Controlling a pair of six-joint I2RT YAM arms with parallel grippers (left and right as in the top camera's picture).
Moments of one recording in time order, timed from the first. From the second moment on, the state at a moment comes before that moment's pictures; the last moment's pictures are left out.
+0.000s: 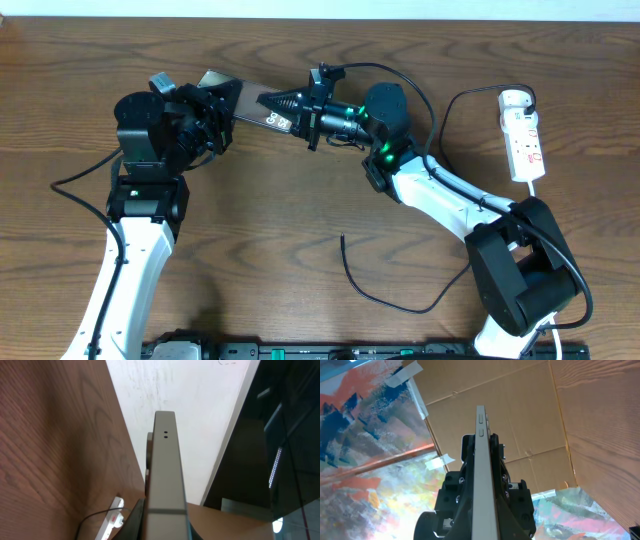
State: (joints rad) left arm -0.02 1.26 0.89 0.08 0.49 -1.53; right arm 0.56 1.87 1.16 0.84 -0.79 1.96
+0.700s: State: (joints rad) left arm 0.01 1.27 0.89 0.08 0.51 -1.56; right arm 0.58 1.87 1.16 0.86 -0.89 1.92
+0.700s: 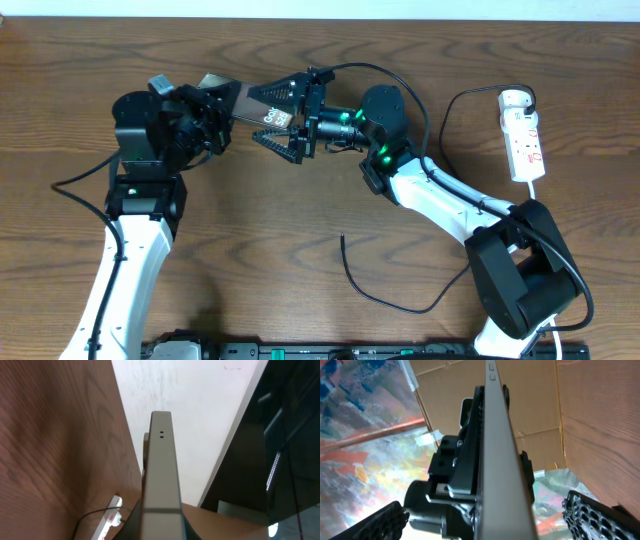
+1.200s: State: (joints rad) left arm 0.28 1.27 0.89 0.08 0.80 -1.49; right arm 0.53 1.87 1.16 0.86 -0.93 1.83
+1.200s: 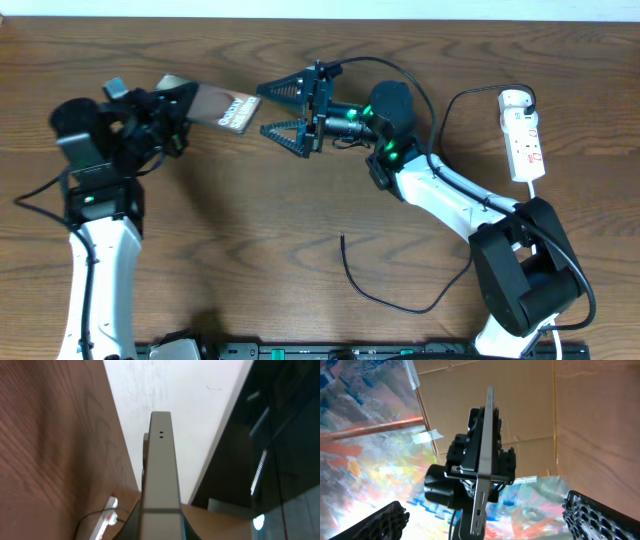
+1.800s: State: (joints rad) left arm 0.42 1.27 0.89 0.08 1.40 -1.19; right arm 0.47 1.86 1.17 0.30 -1.00 1.27
